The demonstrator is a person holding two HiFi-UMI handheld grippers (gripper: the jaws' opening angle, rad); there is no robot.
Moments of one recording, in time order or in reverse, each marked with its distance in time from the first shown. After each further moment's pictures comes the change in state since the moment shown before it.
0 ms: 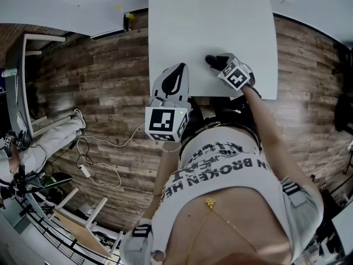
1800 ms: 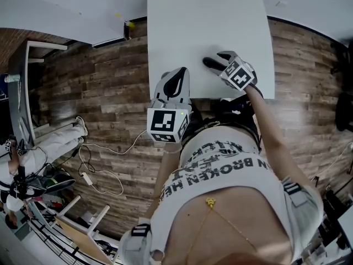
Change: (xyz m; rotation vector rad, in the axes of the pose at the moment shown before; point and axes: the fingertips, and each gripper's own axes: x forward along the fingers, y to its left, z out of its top) left arm -0.013 -0.019 -0.003 0.014 -0.005 -0.033; right arm -0.048 0.001 0.028 -0.007 -0.090 -0.033
